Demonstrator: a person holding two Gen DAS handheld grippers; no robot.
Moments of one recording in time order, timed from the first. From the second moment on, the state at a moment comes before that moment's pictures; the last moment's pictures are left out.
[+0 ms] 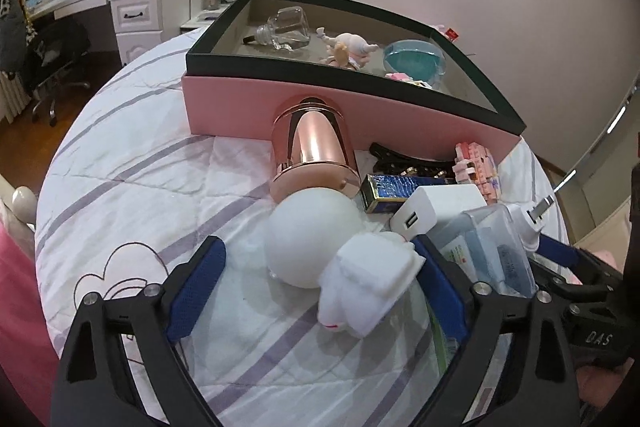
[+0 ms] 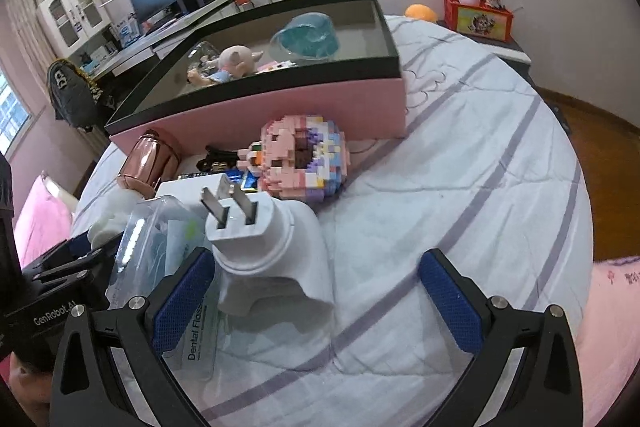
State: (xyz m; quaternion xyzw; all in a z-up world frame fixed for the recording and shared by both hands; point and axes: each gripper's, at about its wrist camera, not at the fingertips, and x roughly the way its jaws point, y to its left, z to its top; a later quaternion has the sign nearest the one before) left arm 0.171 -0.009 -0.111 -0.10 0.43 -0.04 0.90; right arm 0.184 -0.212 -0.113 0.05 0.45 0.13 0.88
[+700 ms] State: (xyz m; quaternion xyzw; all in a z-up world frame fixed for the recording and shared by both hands) left arm 0.165 0.001 -0.113 -0.05 0.44 -0.03 0.90; right arm 0.189 -0.212 -0.114 0.04 0.45 0.18 0.87
